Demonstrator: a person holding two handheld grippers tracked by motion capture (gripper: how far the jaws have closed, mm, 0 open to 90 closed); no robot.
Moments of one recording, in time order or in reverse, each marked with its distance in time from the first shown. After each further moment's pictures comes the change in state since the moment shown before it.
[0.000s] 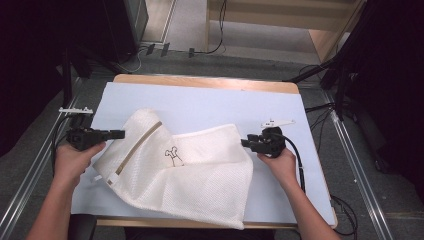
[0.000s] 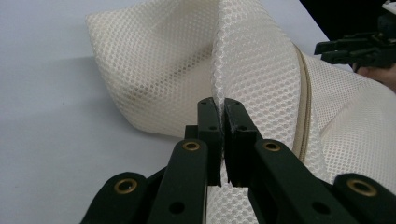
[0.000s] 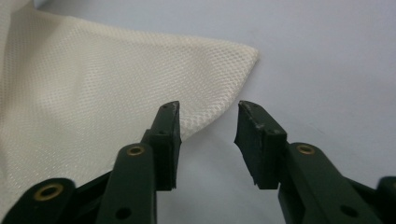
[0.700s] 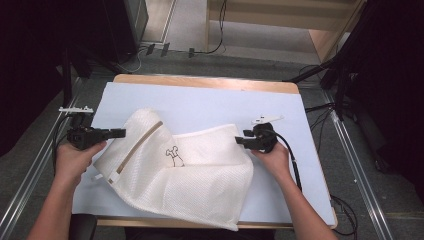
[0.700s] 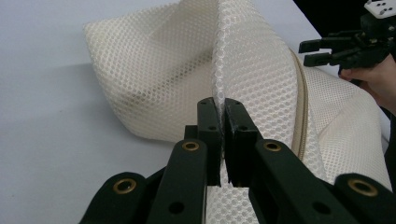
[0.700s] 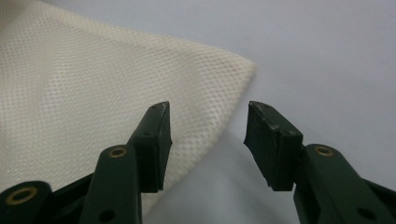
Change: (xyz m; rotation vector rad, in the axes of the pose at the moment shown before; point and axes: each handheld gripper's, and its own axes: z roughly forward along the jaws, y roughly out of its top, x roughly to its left) left arm -0.002 0.002 0.000 -0.015 -0.001 0.009; right arm 0.004 0.014 0.025 0.034 -0.046 -0.086
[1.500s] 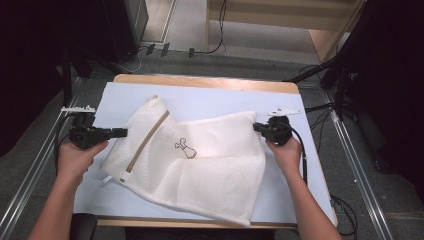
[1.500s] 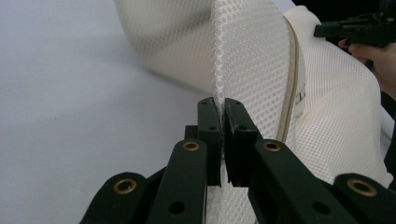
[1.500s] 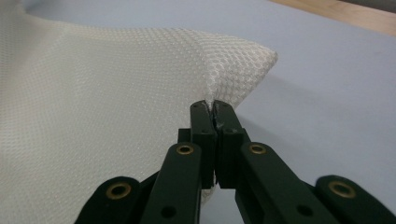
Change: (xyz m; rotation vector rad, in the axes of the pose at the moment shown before) left arm -0.004 0.002 0.003 0.001 0.000 0.027; right arm -0.032 0.007 -0.042 -0.094 -0.136 0.060
